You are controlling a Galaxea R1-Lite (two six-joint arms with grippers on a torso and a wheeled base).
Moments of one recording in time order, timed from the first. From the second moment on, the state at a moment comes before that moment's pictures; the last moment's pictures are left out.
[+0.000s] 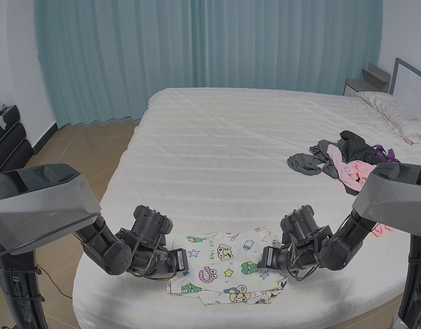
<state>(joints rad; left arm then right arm) -0.52 2.19 -0.77 -0.46 -0.19 -0.65 0.55 2.23 -0.75 -0.55 0.16 0.72</state>
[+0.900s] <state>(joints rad) -0.52 2.18 -0.76 -0.46 -0.18 -0.65 0.49 2.22 -0.68 -0.55 0.03 0.50</state>
